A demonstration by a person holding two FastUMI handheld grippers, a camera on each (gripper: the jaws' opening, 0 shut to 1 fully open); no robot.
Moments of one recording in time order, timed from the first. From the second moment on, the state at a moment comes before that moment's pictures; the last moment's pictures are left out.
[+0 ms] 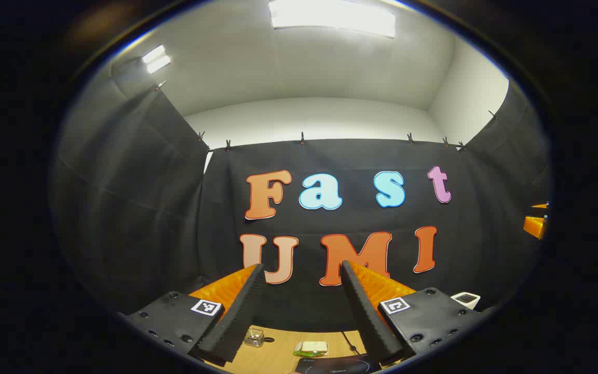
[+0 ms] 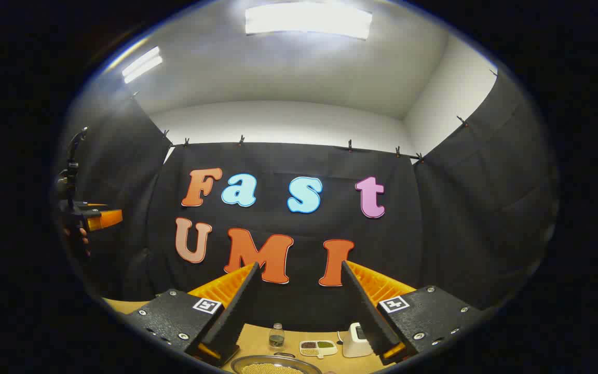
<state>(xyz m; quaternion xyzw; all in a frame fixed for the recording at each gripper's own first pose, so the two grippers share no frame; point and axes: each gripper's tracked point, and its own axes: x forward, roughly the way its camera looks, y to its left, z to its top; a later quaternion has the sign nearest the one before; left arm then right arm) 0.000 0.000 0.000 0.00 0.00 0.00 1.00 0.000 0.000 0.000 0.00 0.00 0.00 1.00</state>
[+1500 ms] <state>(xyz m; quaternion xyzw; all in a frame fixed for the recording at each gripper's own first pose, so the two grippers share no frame) -0.013 -0.020 -0.003 -0.01 0.00 -0.01 1.00 -0.026 0.013 -0.015 0.02 0.04 0.05 1.00</state>
